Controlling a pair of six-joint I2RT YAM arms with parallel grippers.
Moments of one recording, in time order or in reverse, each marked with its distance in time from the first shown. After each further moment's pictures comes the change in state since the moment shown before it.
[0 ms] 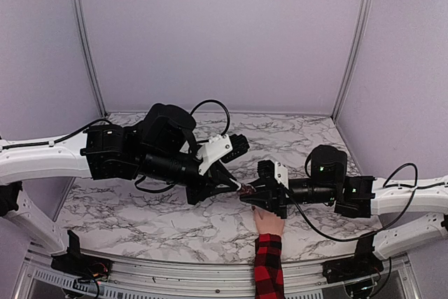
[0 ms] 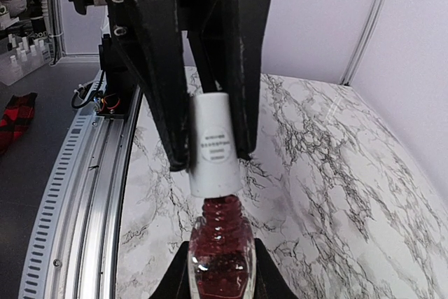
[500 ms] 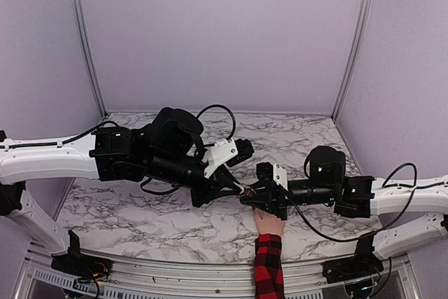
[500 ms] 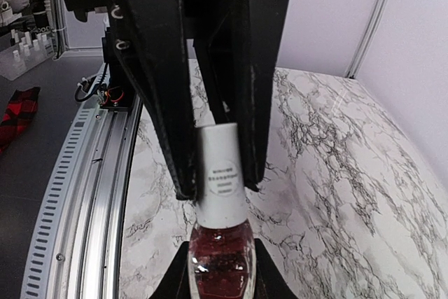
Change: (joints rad) left arm 0.000 0.039 0.005 0.009 0.006 0.000; right arm 0.000 0.006 0.000 -0.019 -0.011 0.000
